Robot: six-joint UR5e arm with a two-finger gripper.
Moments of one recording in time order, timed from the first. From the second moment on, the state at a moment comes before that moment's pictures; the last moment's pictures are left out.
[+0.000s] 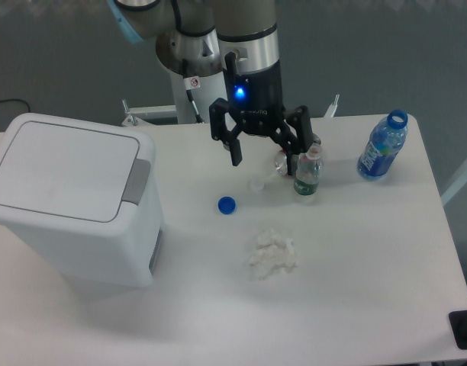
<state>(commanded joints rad) 2.47 -1.61 -1.61 -1.01 1.51 0.90</state>
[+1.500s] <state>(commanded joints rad) 2.47 -1.60 -1.62 -1.02 1.51 0.79</state>
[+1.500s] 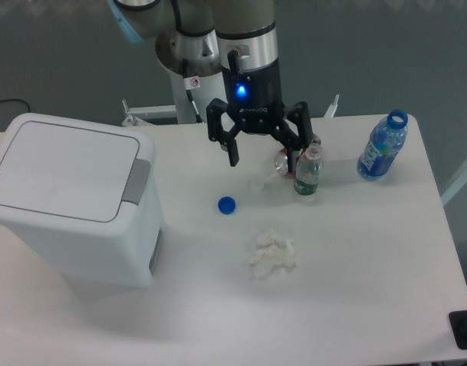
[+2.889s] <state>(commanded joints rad) 2.39 -1.62 -1.62 -1.01 1.33 0.40</state>
